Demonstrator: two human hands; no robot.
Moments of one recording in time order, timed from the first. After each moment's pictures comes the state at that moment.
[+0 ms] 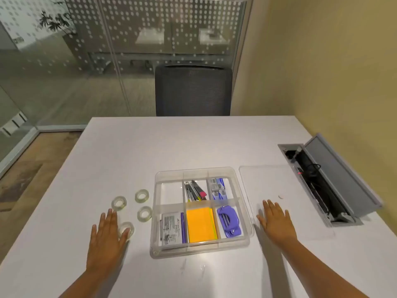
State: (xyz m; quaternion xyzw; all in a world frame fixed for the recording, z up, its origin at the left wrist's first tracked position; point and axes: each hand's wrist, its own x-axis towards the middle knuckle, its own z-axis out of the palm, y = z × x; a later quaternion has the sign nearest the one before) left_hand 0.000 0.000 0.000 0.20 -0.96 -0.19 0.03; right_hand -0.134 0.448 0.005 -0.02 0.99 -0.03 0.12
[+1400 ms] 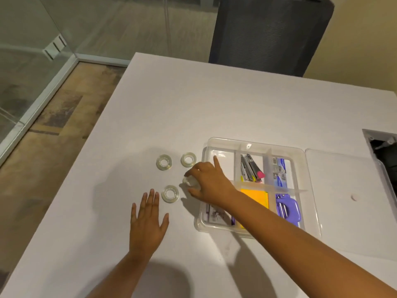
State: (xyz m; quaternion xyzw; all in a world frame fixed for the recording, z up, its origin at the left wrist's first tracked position) left_hand 0.033 -0.011 -0.056 0.23 -0.97 -0.10 -0.06; right_hand -0.137 0.124 0.056 -0.42 0.88 -0.11 0.18
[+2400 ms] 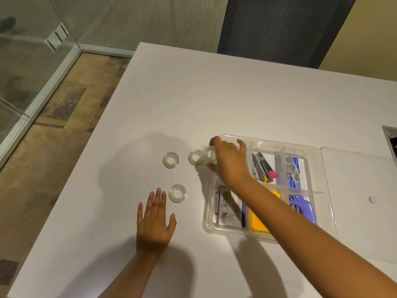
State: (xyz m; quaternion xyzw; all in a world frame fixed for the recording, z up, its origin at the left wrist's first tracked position) left_hand 0.033 -0.013 -0.058 0.23 -0.97 -0.09 -0.03; right_hand -0.176 0.108 0.052 -0.28 0.95 -0.14 0.06
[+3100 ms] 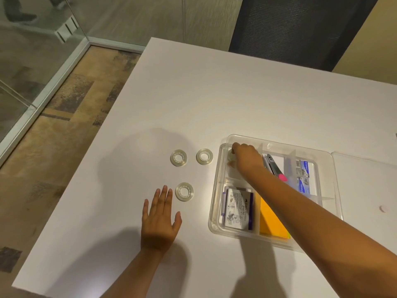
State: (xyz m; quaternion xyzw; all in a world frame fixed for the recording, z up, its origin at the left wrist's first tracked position) left_hand 0.035 -0.014 -0.060 0.23 -0.97 -0.10 -0.02; right_hand -0.217 0.118 0.023 -0.22 0.95 -0.01 0.21
